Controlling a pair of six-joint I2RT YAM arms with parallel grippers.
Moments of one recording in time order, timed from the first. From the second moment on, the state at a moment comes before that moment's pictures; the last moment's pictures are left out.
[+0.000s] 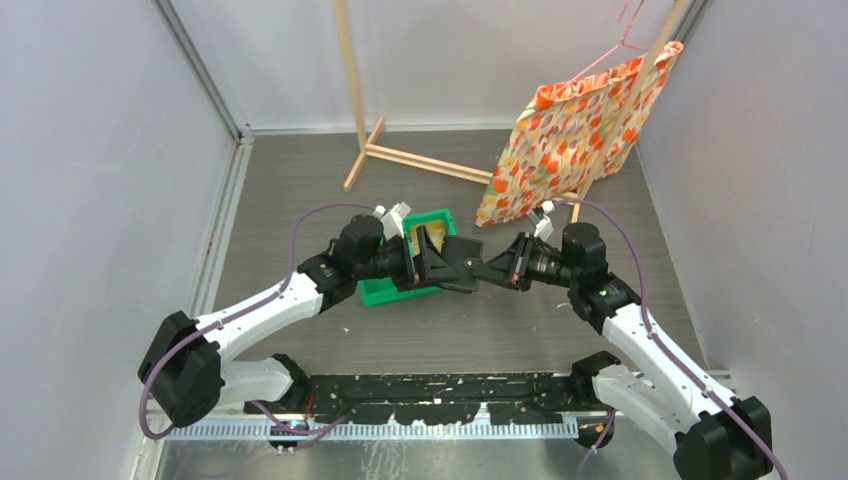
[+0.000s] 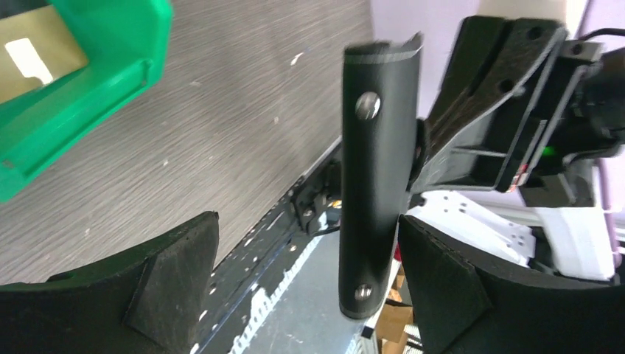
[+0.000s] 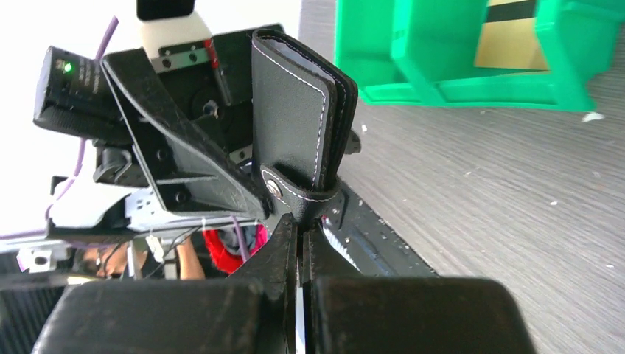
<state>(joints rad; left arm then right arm) -0.74 1.21 0.75 -0.01 0.44 -0.99 0.37 0.84 0.54 -0.07 -0.71 1.03</state>
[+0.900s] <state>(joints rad) -0.72 1.21 0.77 0.02 0.40 -1.05 0.43 0.72 0.72 -0.50 -0.39 0.91</state>
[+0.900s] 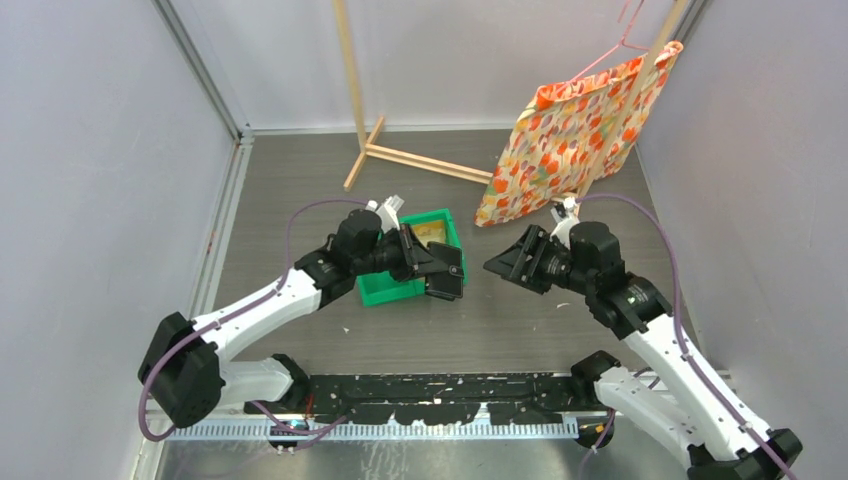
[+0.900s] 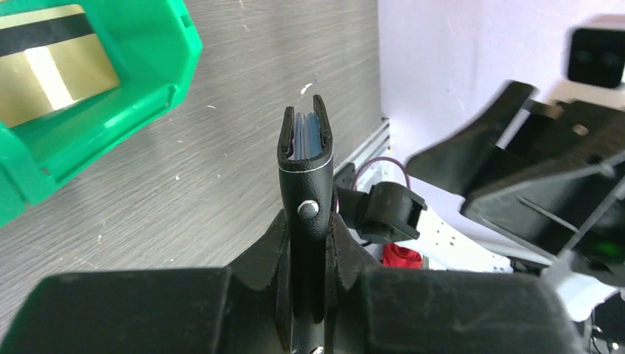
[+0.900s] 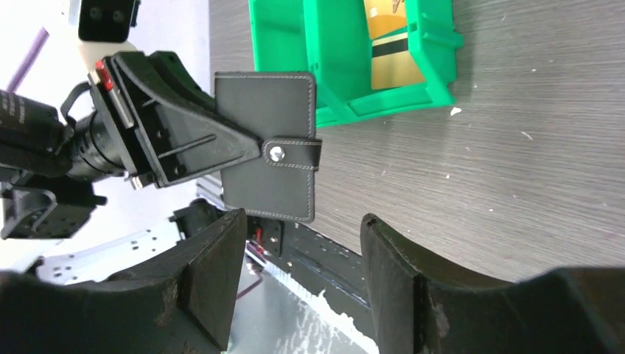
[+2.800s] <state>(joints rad) -0.82 1.07 0.65 0.20 0.17 -0.80 0.91 1.20 1.12 -0.62 0.23 0.97</state>
